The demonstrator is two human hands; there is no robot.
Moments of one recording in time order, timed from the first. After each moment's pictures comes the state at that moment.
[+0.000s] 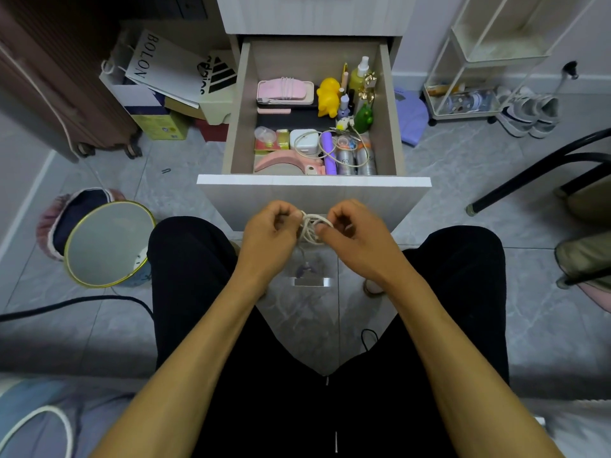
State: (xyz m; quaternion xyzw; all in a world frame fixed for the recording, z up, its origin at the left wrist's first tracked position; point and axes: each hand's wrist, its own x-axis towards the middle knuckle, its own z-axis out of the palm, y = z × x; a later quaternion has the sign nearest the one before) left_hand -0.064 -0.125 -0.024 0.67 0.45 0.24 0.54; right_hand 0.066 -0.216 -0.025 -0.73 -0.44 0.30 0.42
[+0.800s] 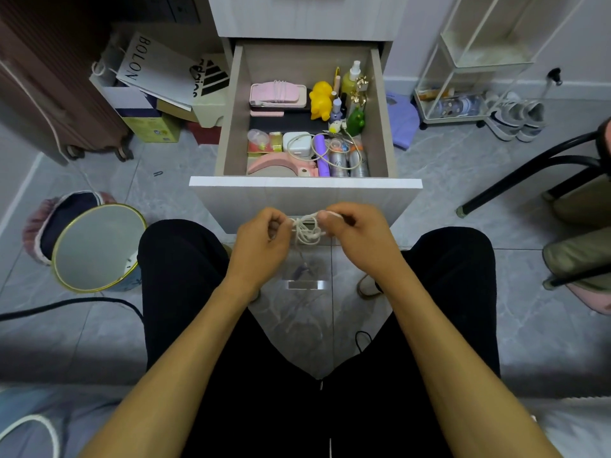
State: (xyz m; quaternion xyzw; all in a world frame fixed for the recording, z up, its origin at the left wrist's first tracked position) left_hand -0.074 -0.117 -0.055 0.76 0.43 0.22 0.44; right_hand 0.078 -0.213 -0.030 -0.74 -0.43 0.26 0.45
